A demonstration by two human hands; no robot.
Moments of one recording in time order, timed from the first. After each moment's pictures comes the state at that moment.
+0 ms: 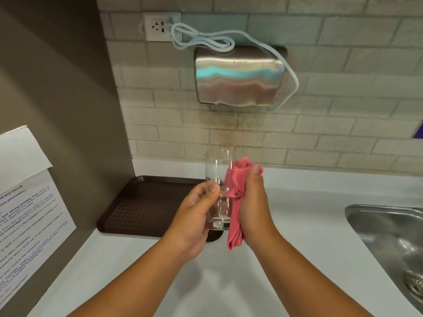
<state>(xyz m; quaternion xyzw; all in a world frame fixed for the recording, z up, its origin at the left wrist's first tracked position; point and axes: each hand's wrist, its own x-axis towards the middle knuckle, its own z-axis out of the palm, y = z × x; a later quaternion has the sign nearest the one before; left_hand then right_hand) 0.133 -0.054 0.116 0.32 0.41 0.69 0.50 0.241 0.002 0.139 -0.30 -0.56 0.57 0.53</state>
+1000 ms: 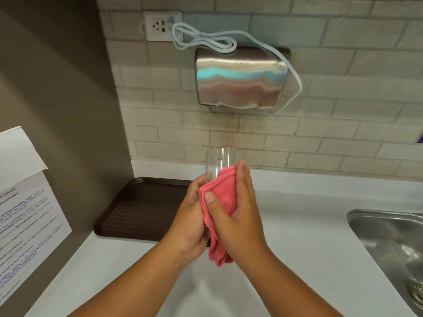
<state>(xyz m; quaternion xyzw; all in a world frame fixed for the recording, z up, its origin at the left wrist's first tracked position) 0.132 -0.044 0.121 0.30 0.41 0.70 0.50 0.234 -0.013 0.123 -0.35 -0.72 0.38 0.47</state>
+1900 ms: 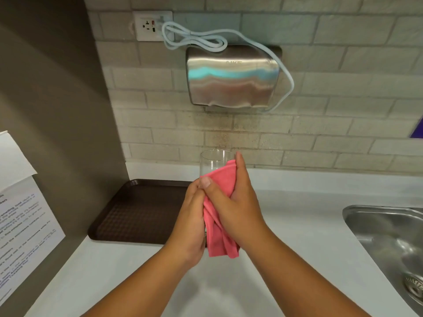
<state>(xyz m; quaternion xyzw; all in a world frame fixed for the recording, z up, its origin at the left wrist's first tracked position) 0.149 -0.043 0.123 0.31 0.45 0.70 0.46 0.239 0.002 0.146 -0.35 -0.69 0.45 0.44</state>
